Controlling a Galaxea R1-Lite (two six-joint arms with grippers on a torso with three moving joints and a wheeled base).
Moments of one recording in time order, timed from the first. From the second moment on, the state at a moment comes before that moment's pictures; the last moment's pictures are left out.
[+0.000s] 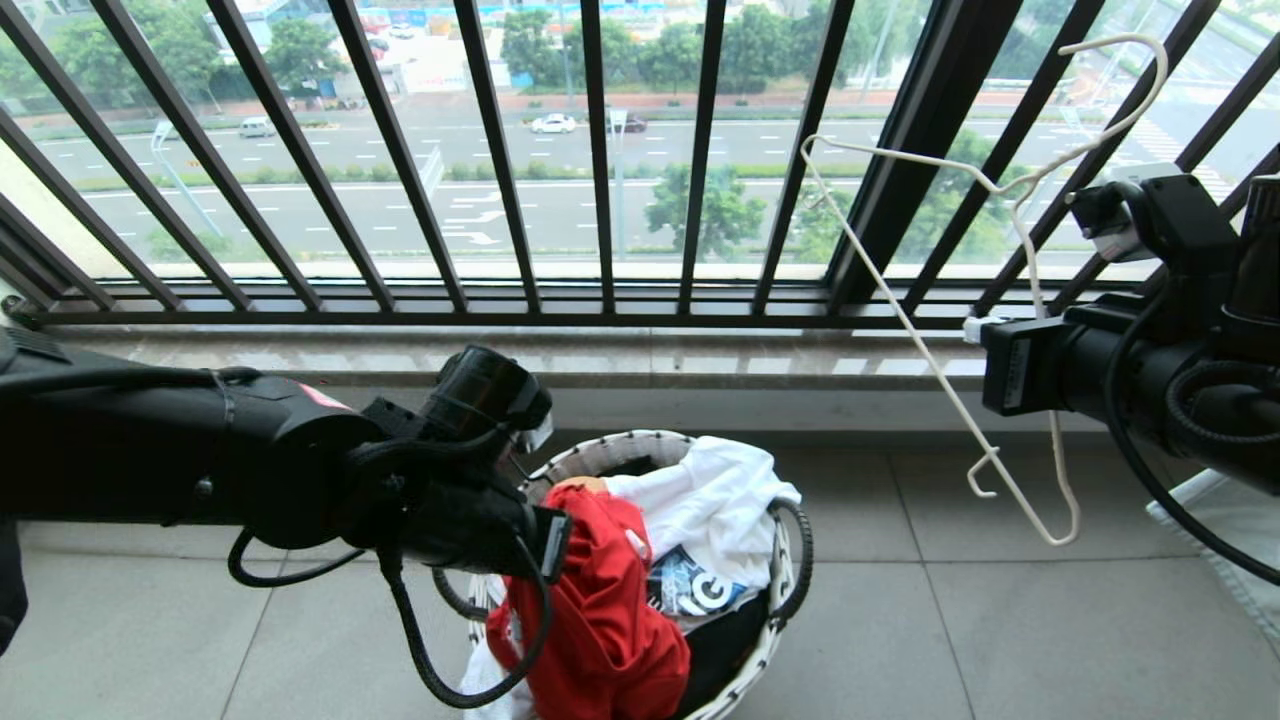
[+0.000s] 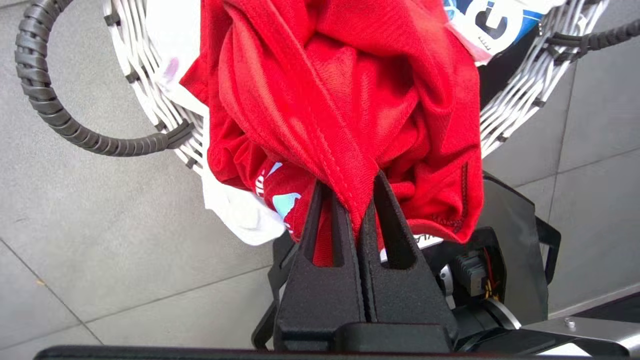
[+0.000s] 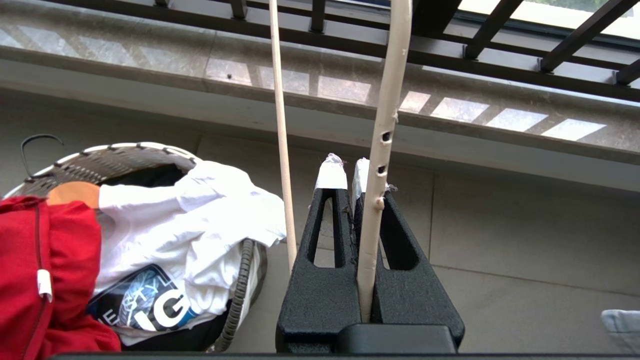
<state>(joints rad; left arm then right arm) -0.61 1.78 -1.12 0.23 0.06 -0.30 0.43 1.40 -0.93 -0.29 -0.36 -0.02</state>
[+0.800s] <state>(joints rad) -0.75 1.90 -1.05 0.39 0.24 -0.22 0.41 1.40 -0.94 -0.29 -0.36 -0.02</state>
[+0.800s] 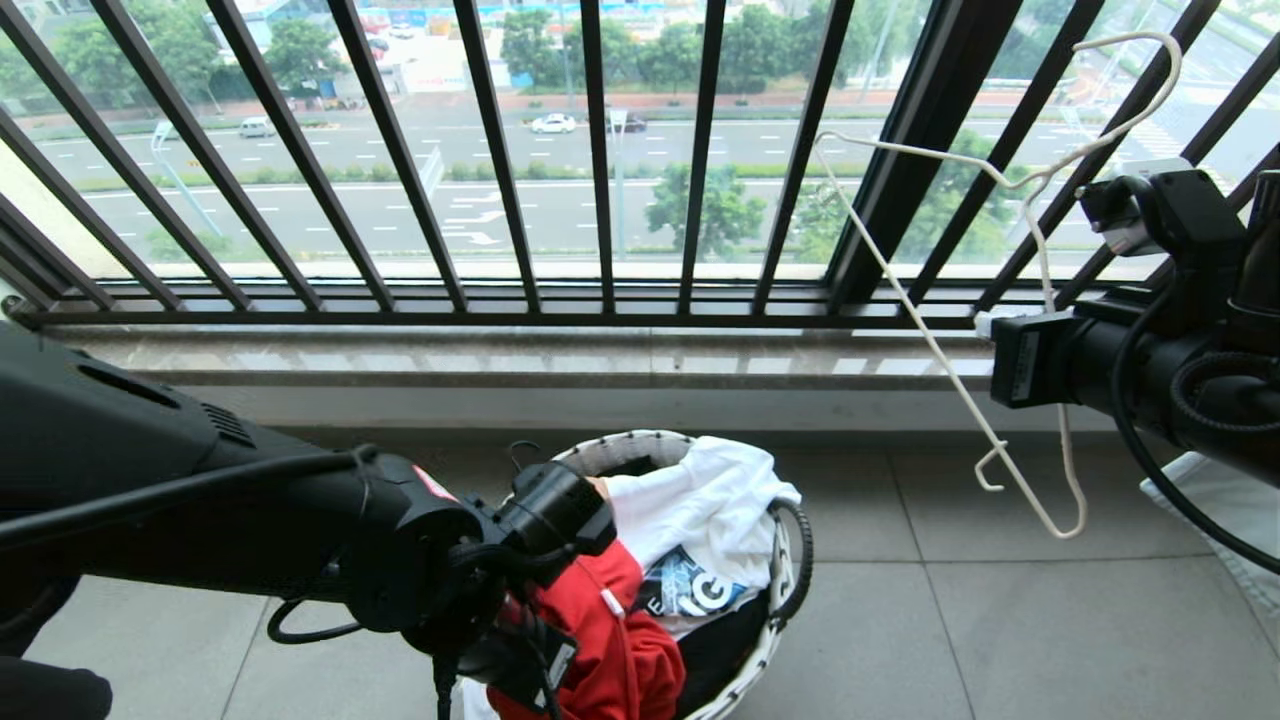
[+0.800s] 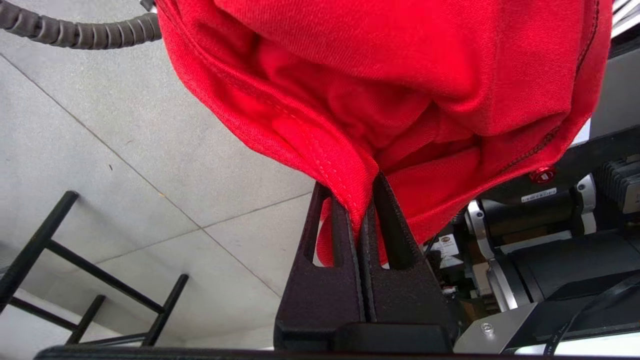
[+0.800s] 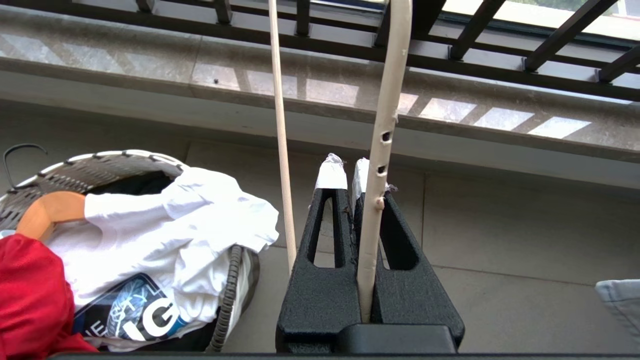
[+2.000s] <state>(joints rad) -0.77 1.86 -1.02 0.40 0.27 -0.18 0.40 1.40 -0.94 -0.29 -0.36 -0.02</state>
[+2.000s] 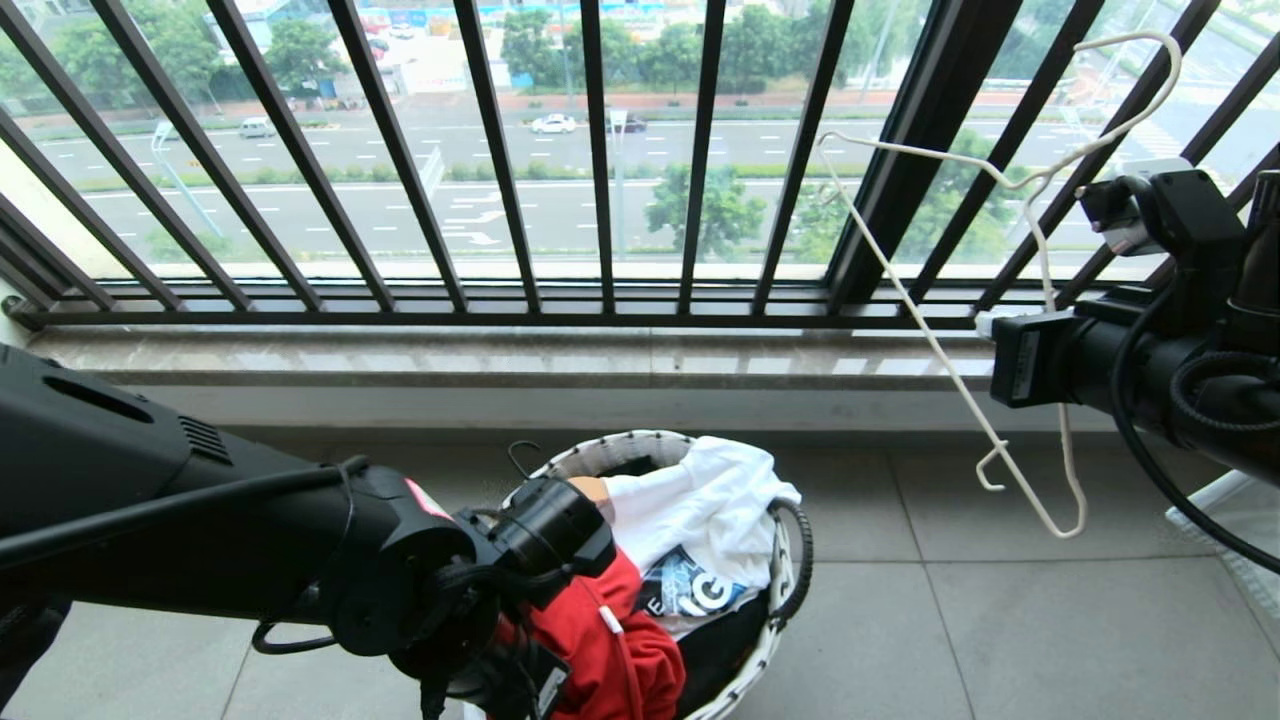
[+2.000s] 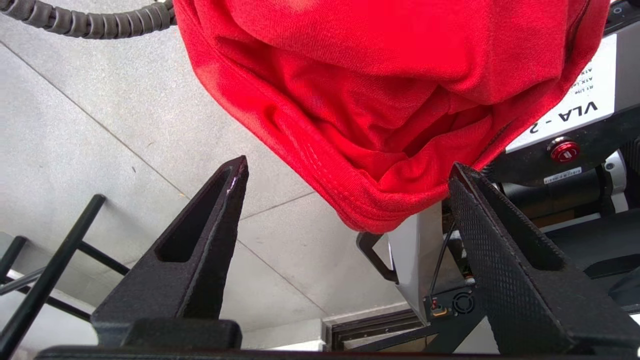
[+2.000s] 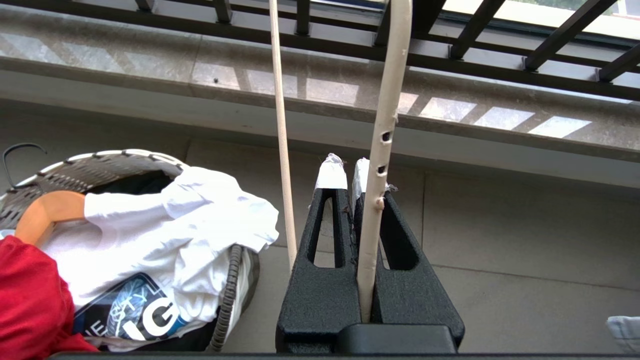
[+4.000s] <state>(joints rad) -0.69 1.86 -1.09 0.13 0.17 -0.36 0.40 1.40 -0.94 -0.29 -0.36 -0.02</state>
